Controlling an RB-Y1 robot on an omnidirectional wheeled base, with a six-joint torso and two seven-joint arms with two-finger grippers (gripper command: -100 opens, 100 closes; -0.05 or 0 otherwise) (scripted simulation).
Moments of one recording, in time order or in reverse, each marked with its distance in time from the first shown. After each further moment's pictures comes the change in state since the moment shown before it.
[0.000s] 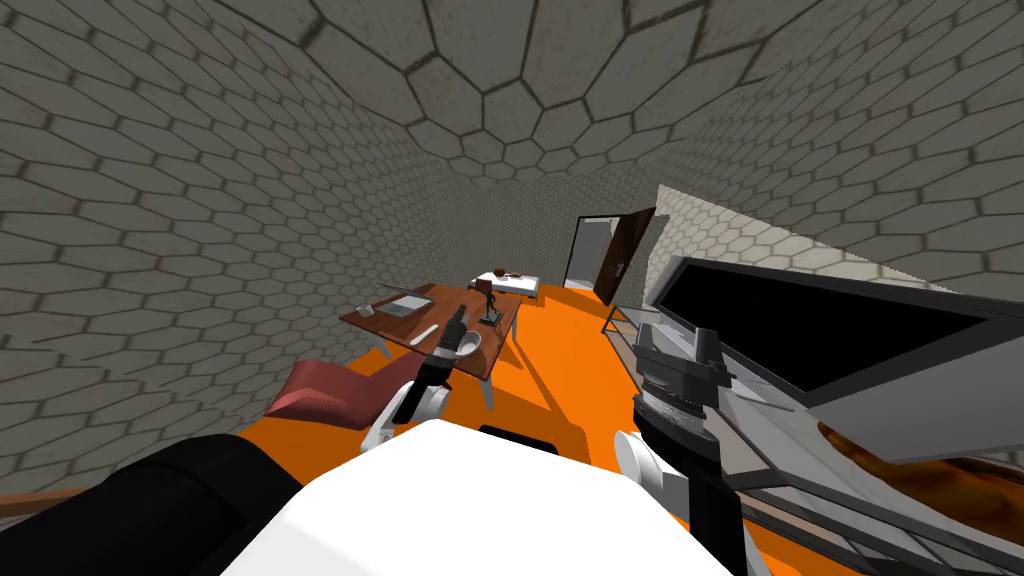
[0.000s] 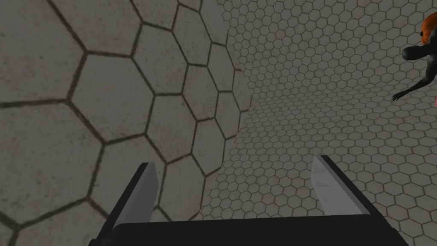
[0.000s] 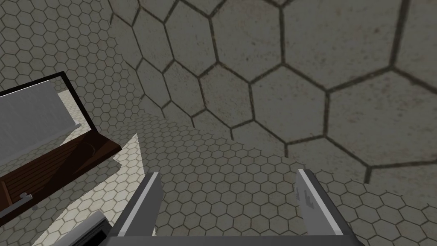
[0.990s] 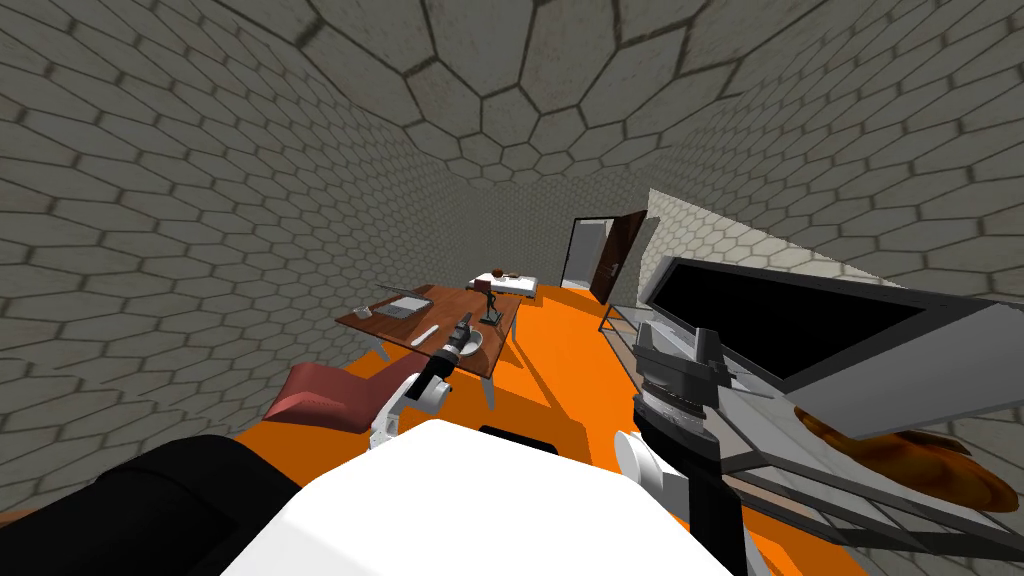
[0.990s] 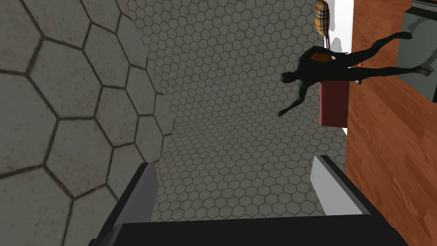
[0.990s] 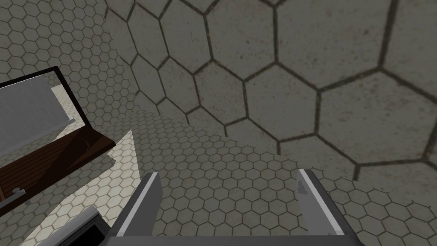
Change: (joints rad) left arm -0.080 0.095 -0.001 0.105 0.084 0.288 0.092; right arm 0.000 0.000 0.000 0.000 0.000 0.000 0.000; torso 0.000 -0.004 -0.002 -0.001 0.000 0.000
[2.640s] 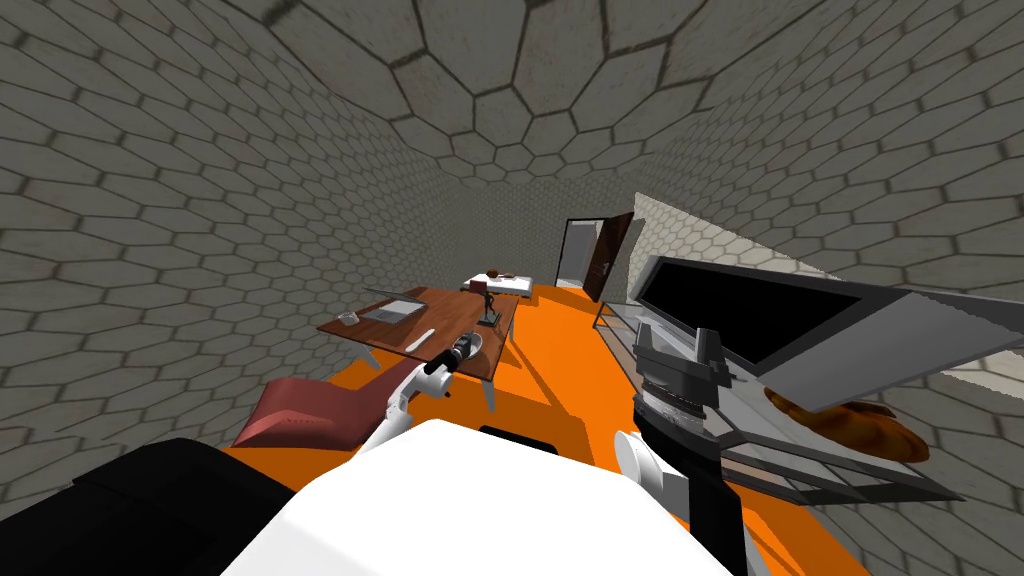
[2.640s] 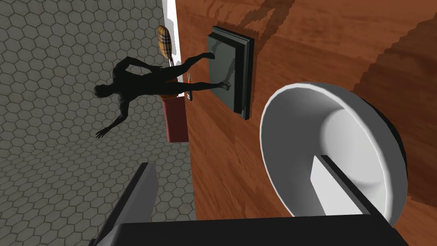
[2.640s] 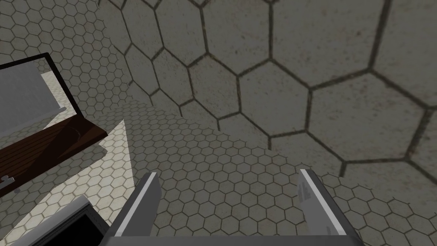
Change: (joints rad) left arm -0.139 0.097 -0.011 0.210 0.145 0.491 0.157; right arm 0.000 0.000 0.000 0.000 0.000 0.000 0.000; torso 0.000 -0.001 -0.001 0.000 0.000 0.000
